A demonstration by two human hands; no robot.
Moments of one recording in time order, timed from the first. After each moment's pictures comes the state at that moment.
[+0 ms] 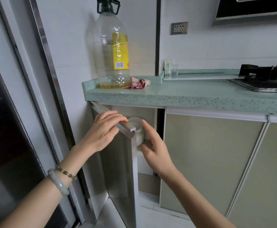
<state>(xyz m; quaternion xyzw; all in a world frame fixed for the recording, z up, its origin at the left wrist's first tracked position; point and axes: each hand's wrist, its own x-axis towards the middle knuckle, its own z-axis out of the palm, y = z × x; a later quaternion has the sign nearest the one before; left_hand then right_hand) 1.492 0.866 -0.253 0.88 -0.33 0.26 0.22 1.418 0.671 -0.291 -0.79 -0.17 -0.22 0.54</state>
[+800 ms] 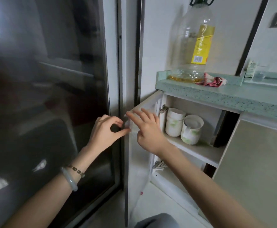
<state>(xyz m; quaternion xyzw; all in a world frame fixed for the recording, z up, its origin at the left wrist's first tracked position) 1.388 1.019 -0.306 0.88 -0.07 0.43 0.21 1.422 0.833 -0.270 -0.85 -0.44 -0.21 0.21</state>
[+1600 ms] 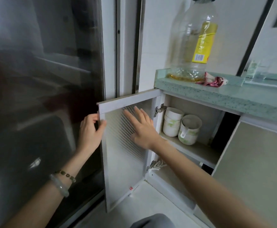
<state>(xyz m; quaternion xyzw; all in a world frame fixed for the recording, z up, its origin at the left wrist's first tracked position) 1.406 1.048 -0.337 0.83 0.15 0.40 0.36 1.476 0.850 -0.292 -0.88 -0.43 -0.10 0.18</state>
